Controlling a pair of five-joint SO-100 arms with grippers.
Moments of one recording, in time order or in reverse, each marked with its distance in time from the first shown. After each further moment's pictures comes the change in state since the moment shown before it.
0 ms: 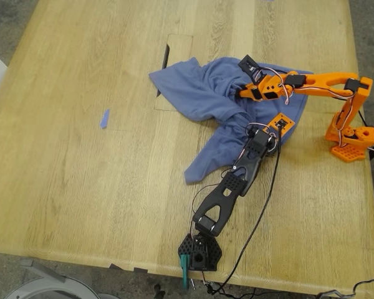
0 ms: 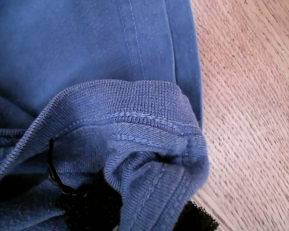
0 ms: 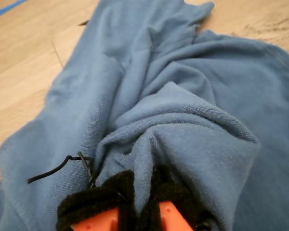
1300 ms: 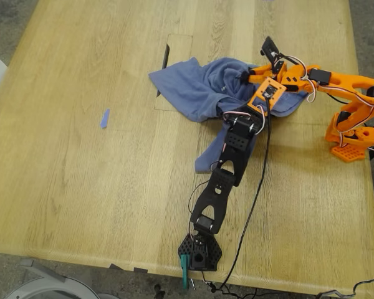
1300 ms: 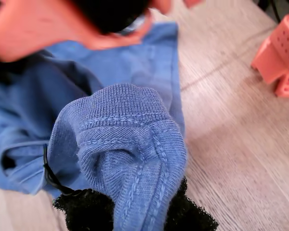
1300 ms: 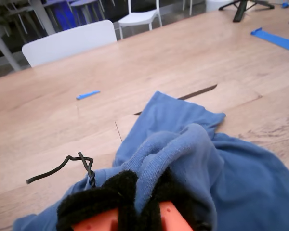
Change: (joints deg) arm 0 -8.6 33.8 0.1 2.6 1.9; arm 1 -5.1 25.1 2.6 0.0 -1.6
